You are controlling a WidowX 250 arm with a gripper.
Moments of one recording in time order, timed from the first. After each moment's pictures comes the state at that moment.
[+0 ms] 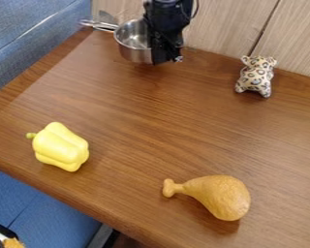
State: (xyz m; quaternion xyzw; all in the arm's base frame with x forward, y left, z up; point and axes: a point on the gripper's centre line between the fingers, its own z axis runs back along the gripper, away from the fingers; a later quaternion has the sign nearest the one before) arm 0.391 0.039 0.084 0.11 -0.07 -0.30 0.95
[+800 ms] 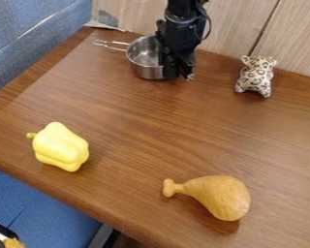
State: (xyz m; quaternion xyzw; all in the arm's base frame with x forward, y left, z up) arm 0.396 0.023 0.060 0.10 -0.06 -0.31 0.94
